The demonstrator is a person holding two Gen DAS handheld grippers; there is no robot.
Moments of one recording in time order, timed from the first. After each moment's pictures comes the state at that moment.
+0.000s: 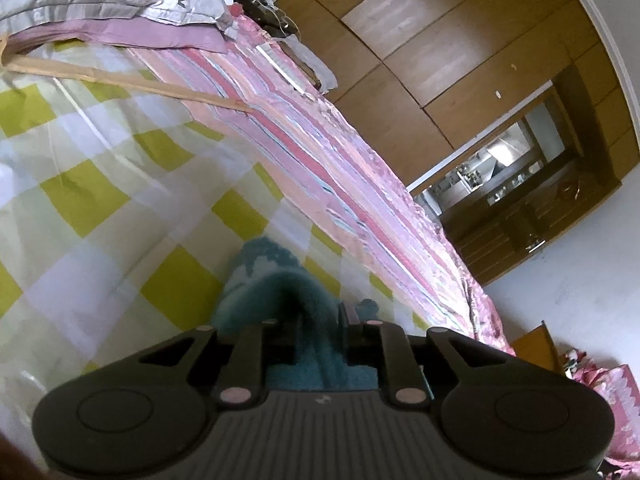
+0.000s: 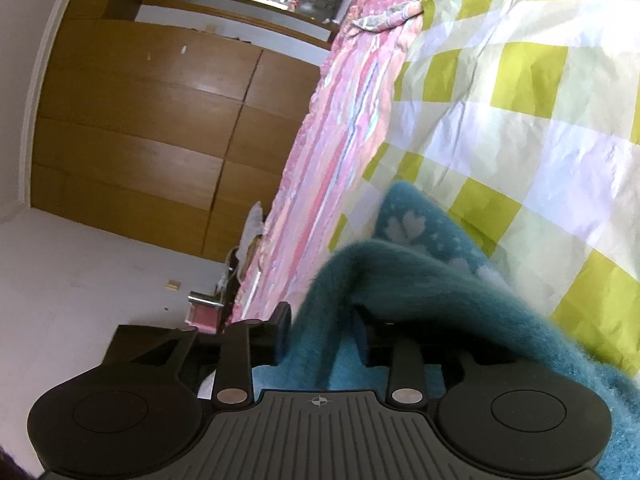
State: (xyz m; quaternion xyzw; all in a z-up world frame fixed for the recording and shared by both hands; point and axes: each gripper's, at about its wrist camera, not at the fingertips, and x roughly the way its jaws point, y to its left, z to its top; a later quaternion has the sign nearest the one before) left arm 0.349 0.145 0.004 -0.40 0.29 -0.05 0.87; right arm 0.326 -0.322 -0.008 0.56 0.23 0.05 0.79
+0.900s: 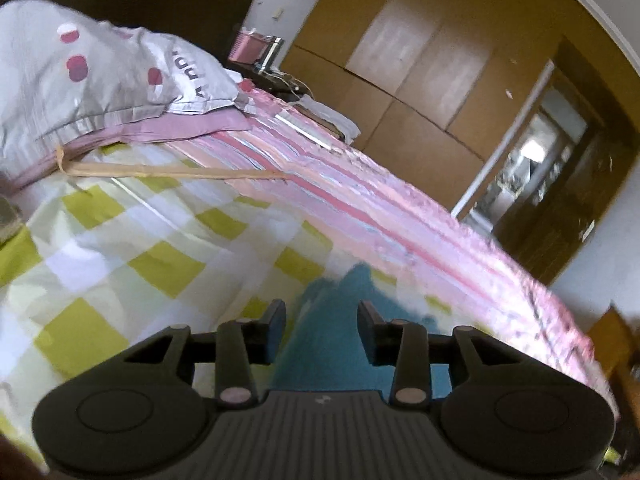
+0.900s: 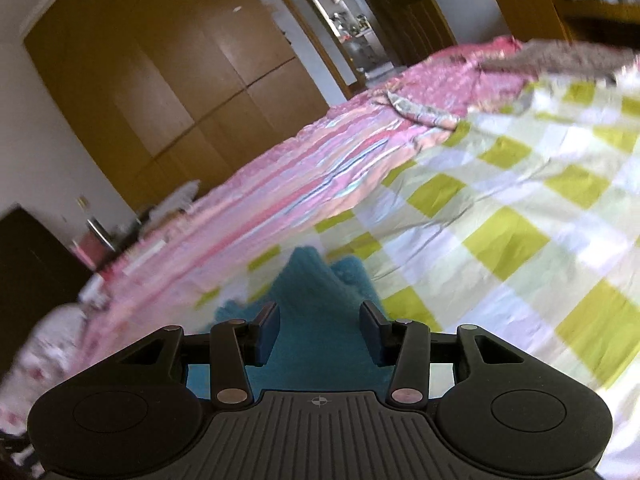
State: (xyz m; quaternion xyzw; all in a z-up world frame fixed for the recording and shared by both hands) left arm 0.301 0.136 0.021 -0.26 0.25 0.04 0.93; right arm 0.327 -0.295 0.030 0.24 0.27 -0.05 0.93
